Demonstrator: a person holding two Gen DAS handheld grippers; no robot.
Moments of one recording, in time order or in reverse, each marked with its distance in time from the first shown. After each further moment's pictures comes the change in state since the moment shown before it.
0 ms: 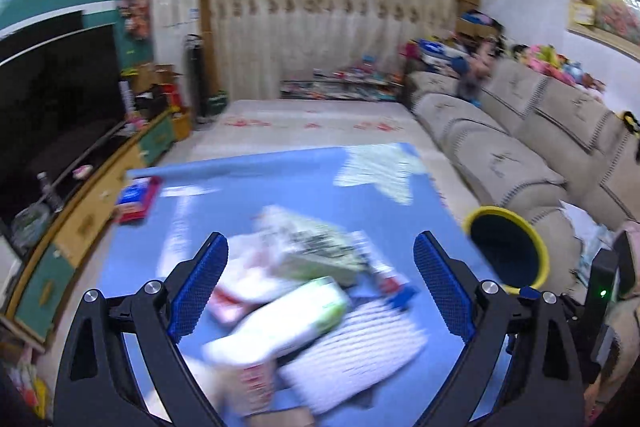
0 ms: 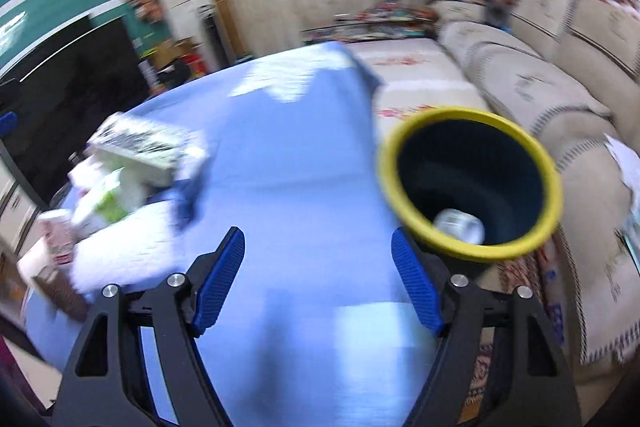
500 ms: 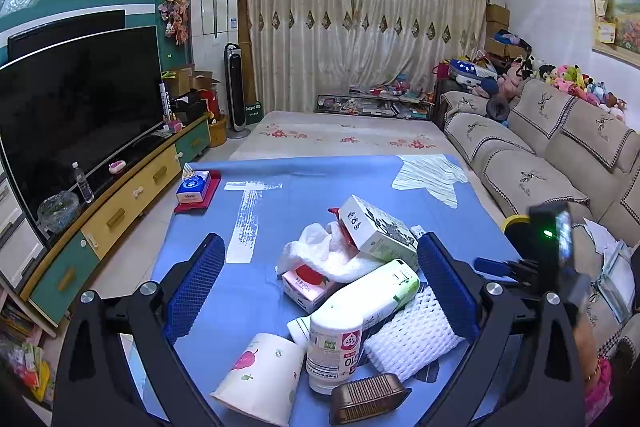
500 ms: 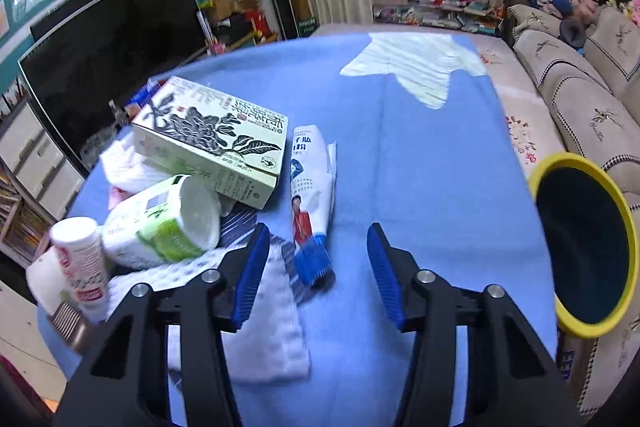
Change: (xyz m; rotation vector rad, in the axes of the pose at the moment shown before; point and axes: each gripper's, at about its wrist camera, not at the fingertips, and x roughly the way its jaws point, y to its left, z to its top) left arm -0.042 0.062 -0.030 -0.049 -0.054 0.075; right arm 0.080 0.107 0.044 -0.163 0.131 0.124
